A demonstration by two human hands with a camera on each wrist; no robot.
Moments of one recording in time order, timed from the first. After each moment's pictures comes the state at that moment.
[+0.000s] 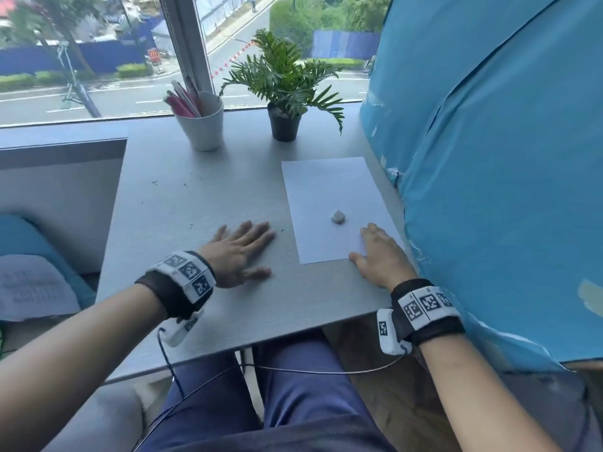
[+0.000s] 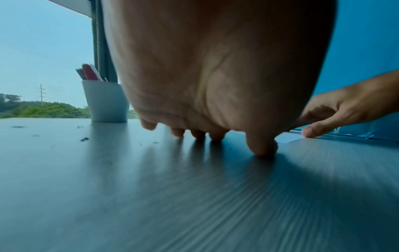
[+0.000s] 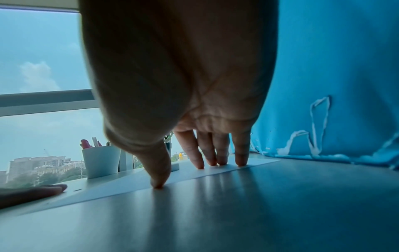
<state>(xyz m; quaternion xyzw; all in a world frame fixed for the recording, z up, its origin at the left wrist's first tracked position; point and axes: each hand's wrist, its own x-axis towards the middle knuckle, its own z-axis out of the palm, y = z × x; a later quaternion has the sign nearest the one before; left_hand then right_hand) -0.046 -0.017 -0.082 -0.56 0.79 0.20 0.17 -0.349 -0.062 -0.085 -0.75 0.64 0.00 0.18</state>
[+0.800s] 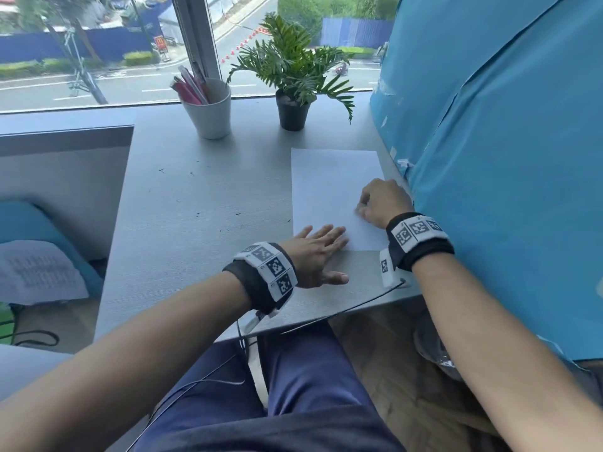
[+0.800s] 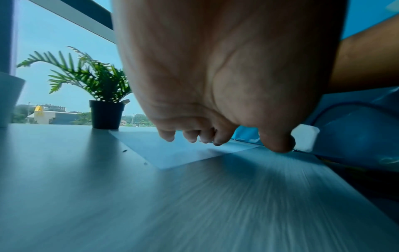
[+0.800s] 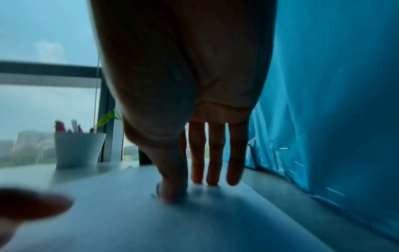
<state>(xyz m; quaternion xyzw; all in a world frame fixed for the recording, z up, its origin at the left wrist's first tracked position) -0.158 -0.030 -0.078 -0.47 0.85 0.21 0.12 -0.328 -0.143 -0.061 -0.76 0.64 -0.03 0.09</state>
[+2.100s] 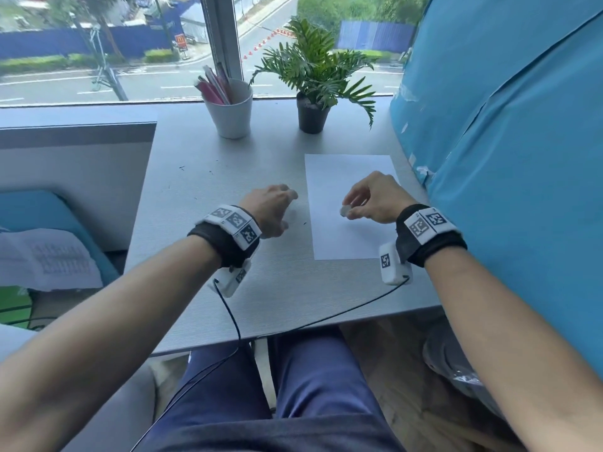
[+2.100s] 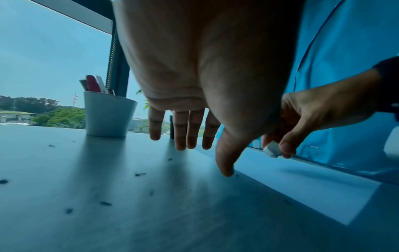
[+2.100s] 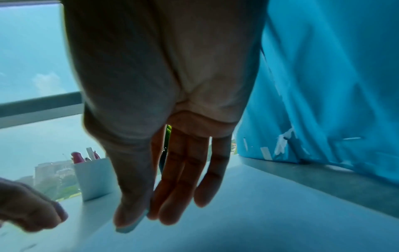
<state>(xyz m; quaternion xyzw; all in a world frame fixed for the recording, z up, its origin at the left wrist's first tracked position) -0.067 -0.066 -0.045 -0.63 0.77 0.13 0.02 -0.300 -0.146 -0.036 -0.79 0.52 -0.08 0.32</state>
